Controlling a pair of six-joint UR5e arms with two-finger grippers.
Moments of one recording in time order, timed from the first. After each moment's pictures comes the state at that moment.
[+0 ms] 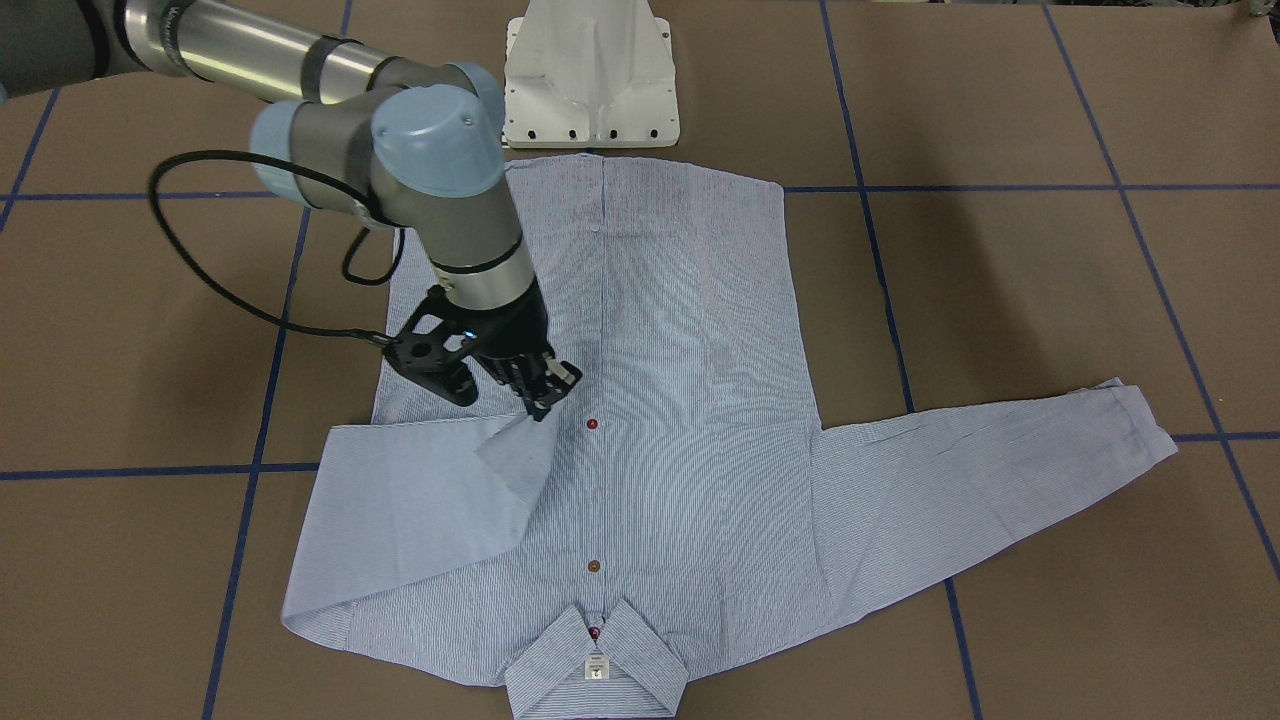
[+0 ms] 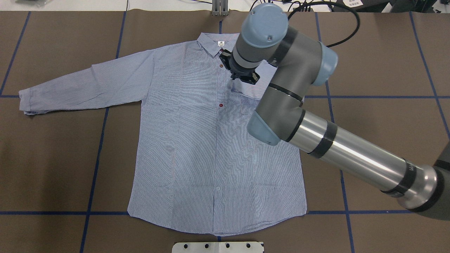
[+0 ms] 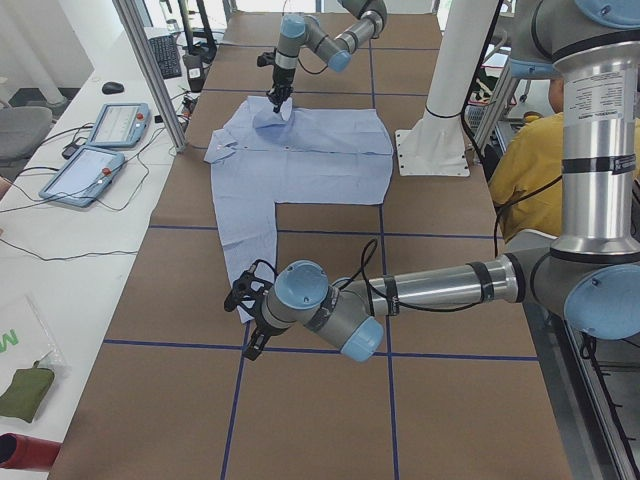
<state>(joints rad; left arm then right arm) -1.56 -1.47 -1.48 -2.36 -2.36 -0.07 0.67 -0.67 1.39 -1.35 1.83 1.81</state>
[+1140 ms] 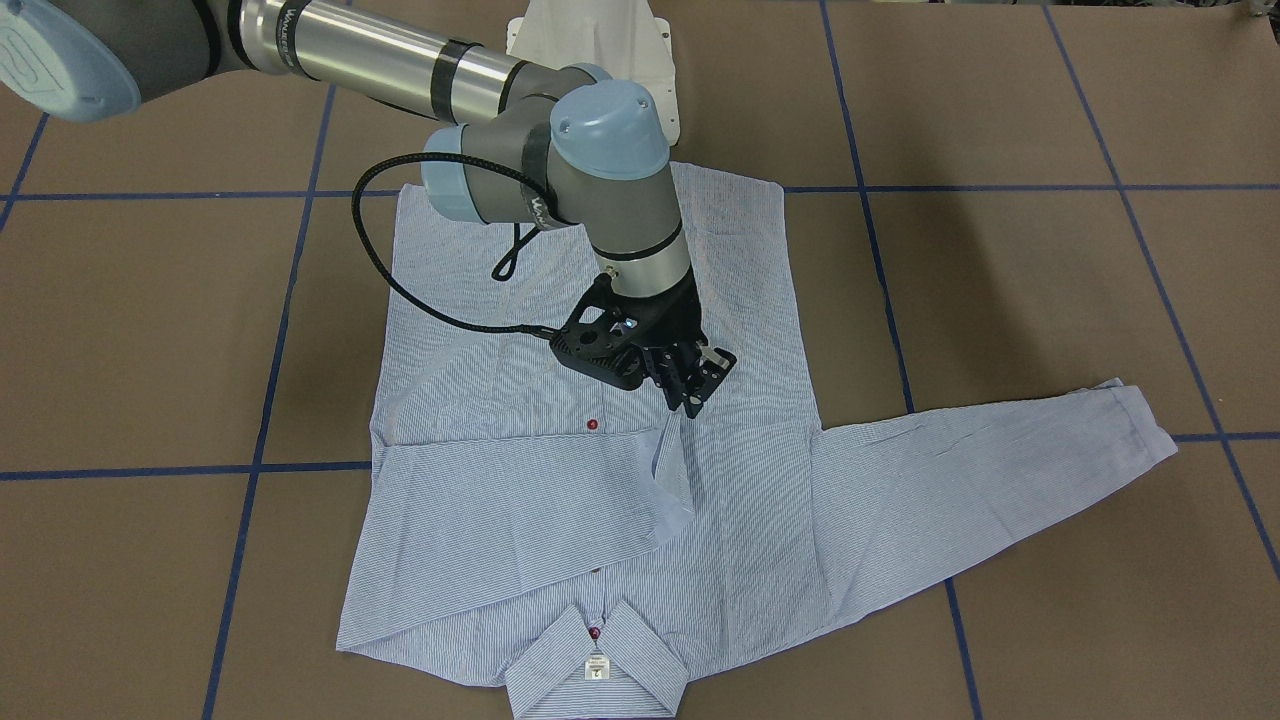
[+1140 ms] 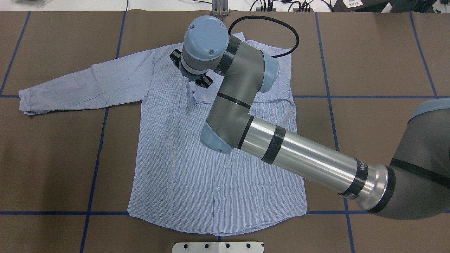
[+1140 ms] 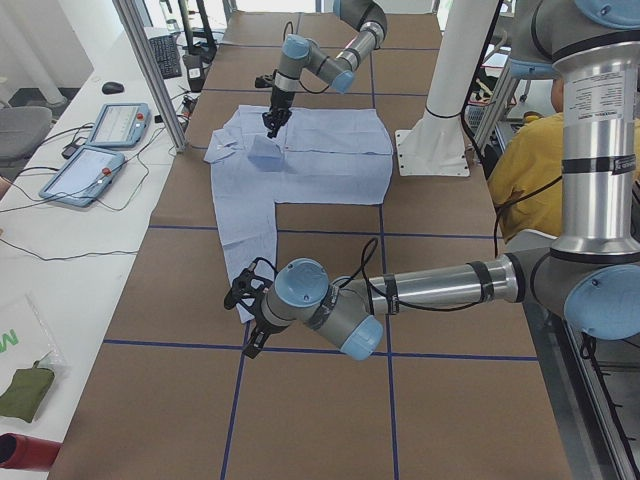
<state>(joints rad) -1.55 -1.48 -1.48 -2.36 -2.35 -0.11 0.59 -0.52 1.22 -1.20 1.75 1.89</state>
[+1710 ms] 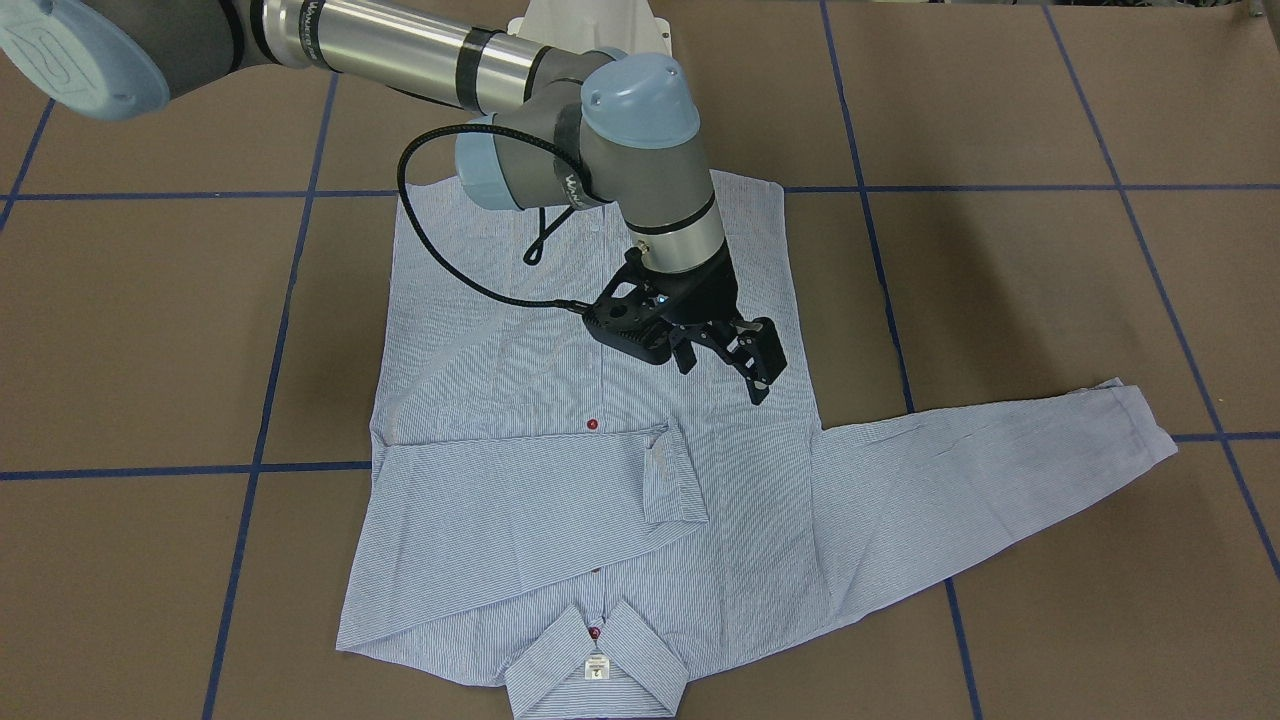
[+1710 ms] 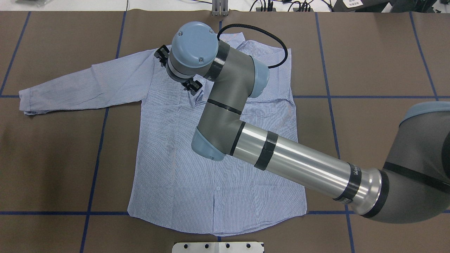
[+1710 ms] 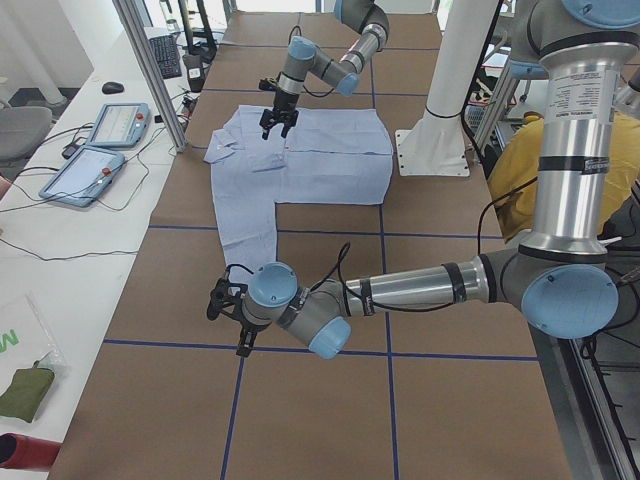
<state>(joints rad) -1.45 -1.60 -1.31 -2.42 -2.35 -0.41 0.58 -0.52 1.24 -1.16 1.72 1.99</state>
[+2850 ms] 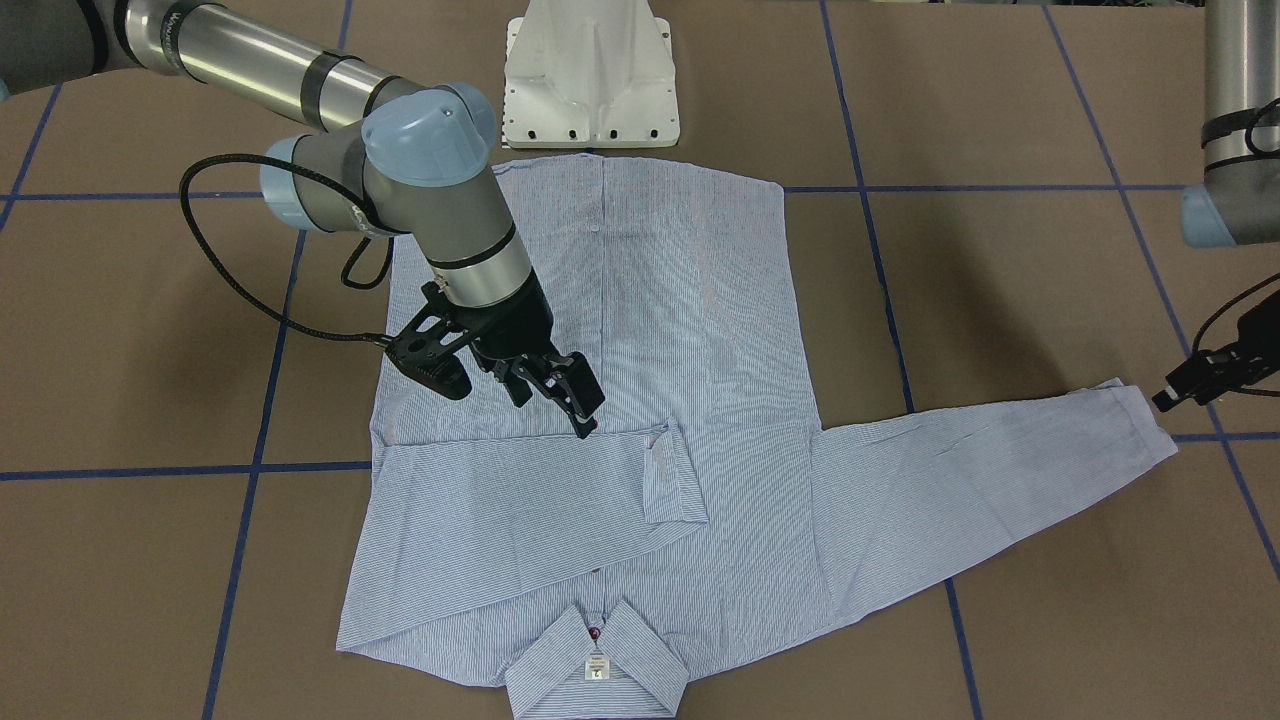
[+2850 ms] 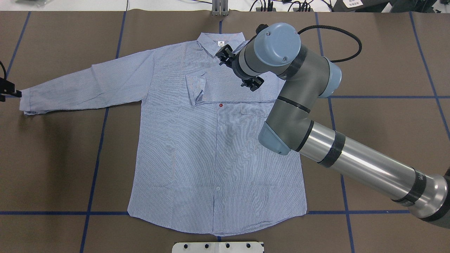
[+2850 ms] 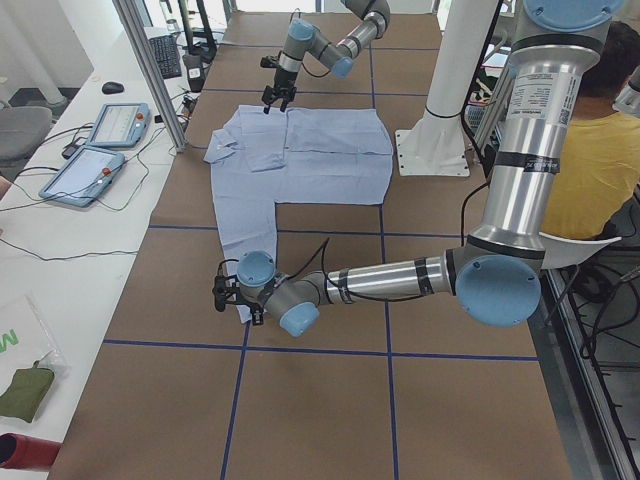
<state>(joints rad) -1.23 -1.71 -1.17 -2.49 -2.35 -0.87 0.67 -0.80 1.46 -1.17 1.77 1.88</state>
